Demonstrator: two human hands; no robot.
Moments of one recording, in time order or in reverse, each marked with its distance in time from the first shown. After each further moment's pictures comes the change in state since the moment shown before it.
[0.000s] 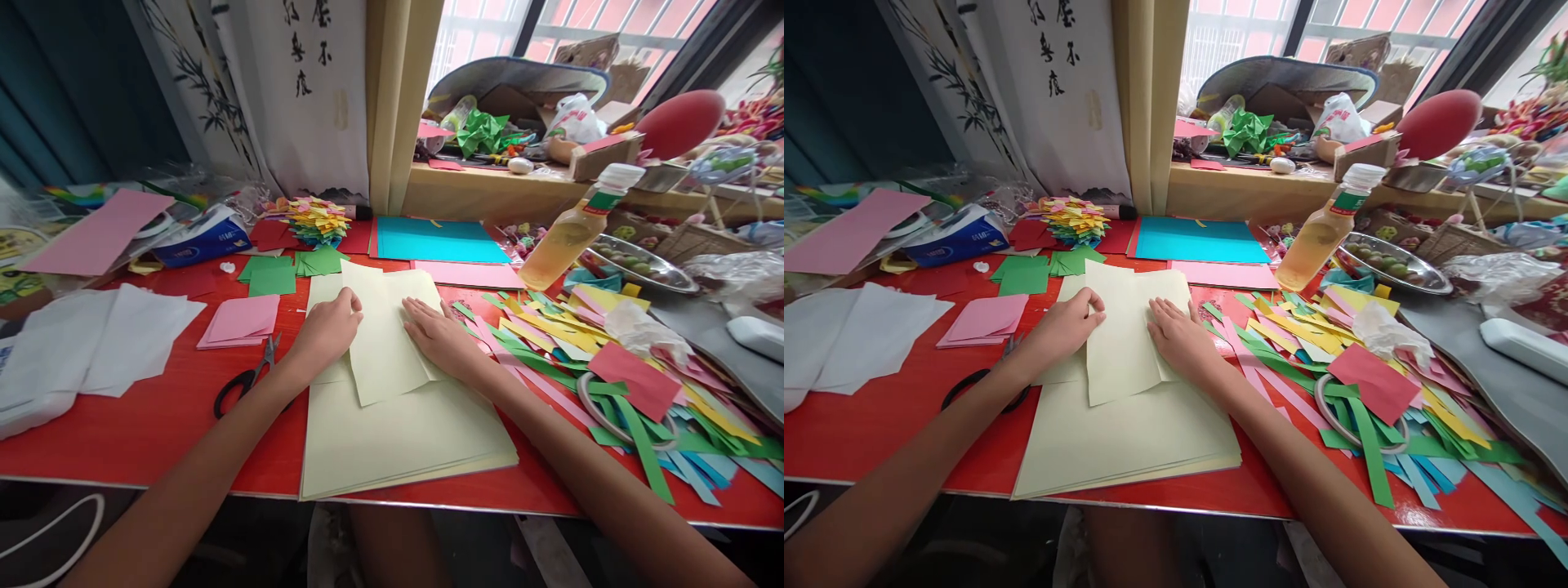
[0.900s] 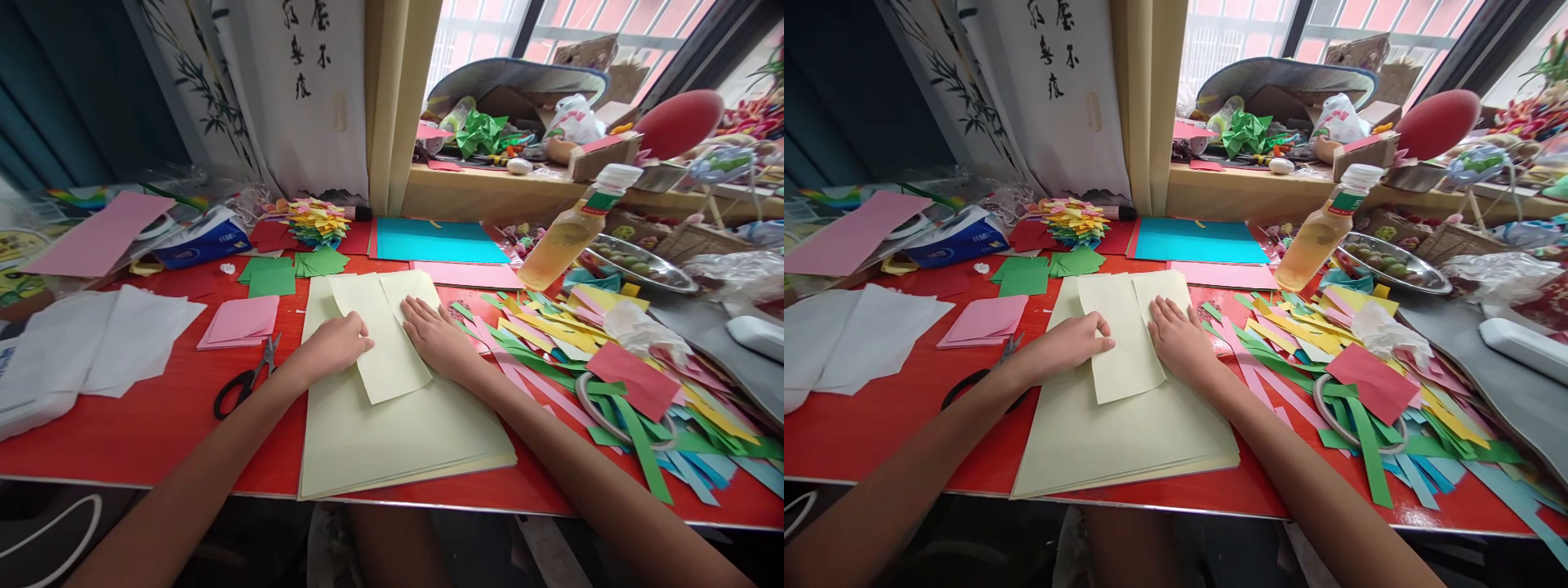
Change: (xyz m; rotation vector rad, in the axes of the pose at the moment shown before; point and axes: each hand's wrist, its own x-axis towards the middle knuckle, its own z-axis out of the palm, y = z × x) left_hand -0.010 0.004 0.001 0.041 -0.268 -0.002; right_hand 0.001 -0.002 0.003 -0.122 -0.065 0.064
